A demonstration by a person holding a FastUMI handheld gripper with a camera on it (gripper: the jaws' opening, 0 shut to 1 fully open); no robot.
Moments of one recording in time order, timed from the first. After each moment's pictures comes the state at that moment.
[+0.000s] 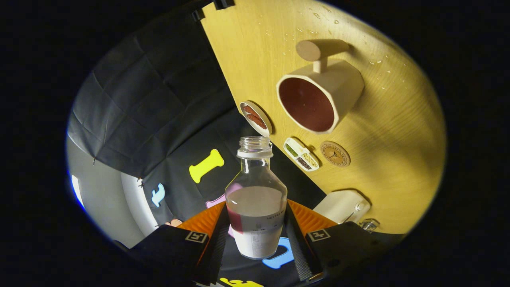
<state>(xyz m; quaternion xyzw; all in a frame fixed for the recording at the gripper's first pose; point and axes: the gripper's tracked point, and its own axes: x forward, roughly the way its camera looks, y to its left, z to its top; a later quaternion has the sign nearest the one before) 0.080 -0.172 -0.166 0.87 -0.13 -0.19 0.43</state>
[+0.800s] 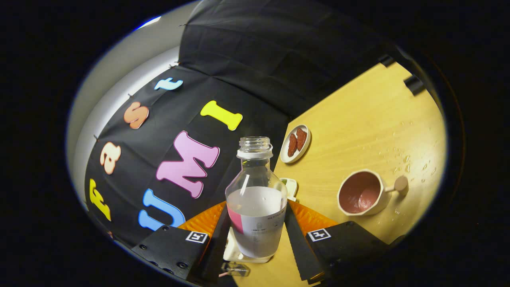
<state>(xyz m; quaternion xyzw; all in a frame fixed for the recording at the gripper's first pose) 0.088 -0.172 -0.142 0.46 -0.01 -0.26 0.85</state>
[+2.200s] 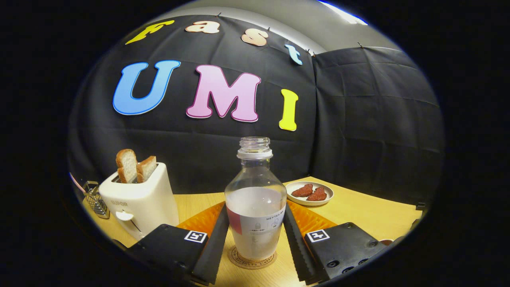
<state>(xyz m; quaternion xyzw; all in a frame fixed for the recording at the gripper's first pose) 0.234 -0.122 -0.231 -0.02 0.07 -0.25 0.97</state>
